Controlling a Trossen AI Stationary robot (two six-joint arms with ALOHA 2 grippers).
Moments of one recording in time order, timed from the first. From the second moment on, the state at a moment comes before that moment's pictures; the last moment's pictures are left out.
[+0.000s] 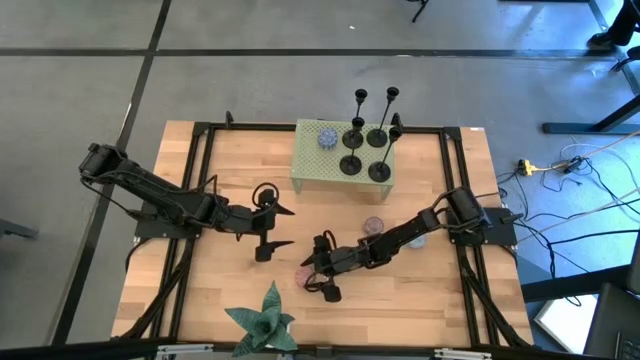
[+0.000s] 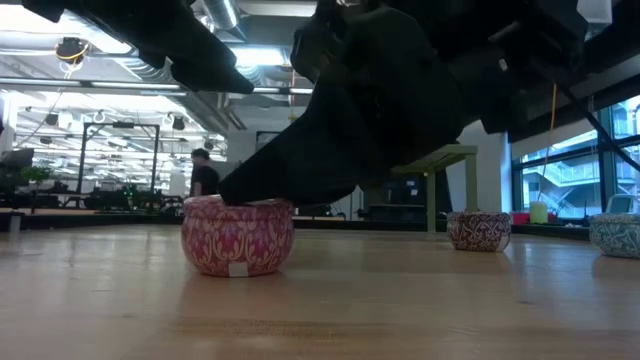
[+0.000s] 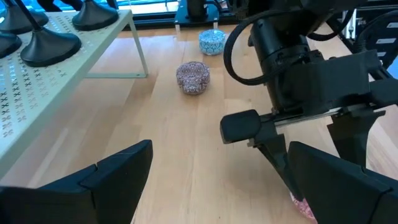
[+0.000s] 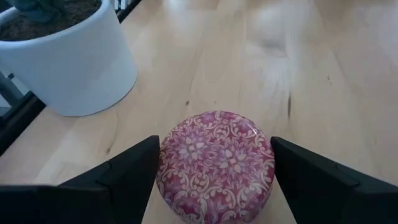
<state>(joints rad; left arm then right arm) -0.31 1.16 0.59 0.10 -0.36 -0.12 0.37 2.13 1.07 0.56 0.08 0.16</state>
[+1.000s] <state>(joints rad) -0.31 1.47 0.59 0.33 -0.03 -0.17 0.37 1.88 1.07 0.23 0.14 0.07</state>
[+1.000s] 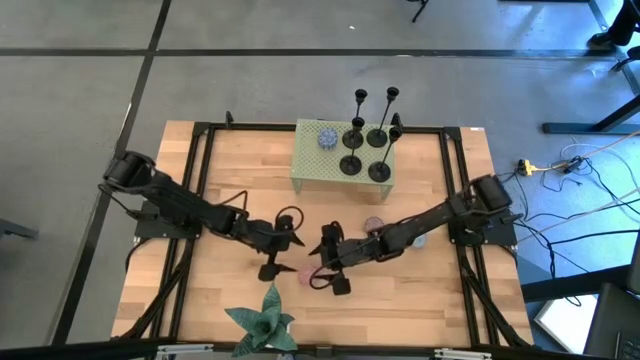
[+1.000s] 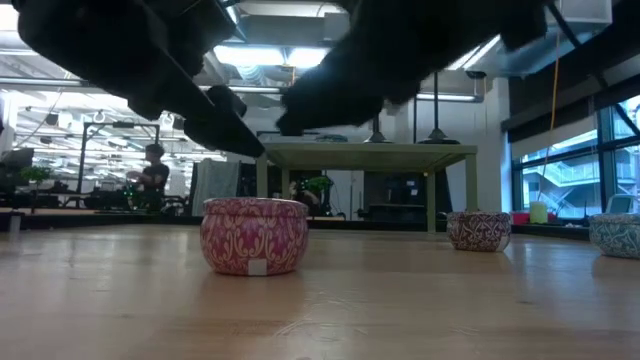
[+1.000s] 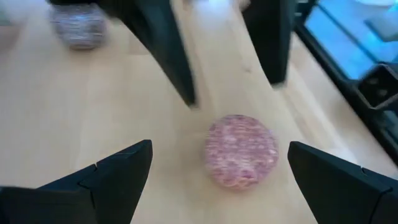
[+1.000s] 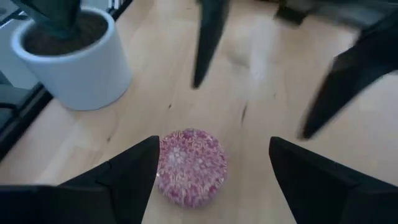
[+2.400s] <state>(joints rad) -0.32 1.89 0.68 0.67 0.08 -0.09 0.42 1.54 0.75 0.23 0.30 0.21</state>
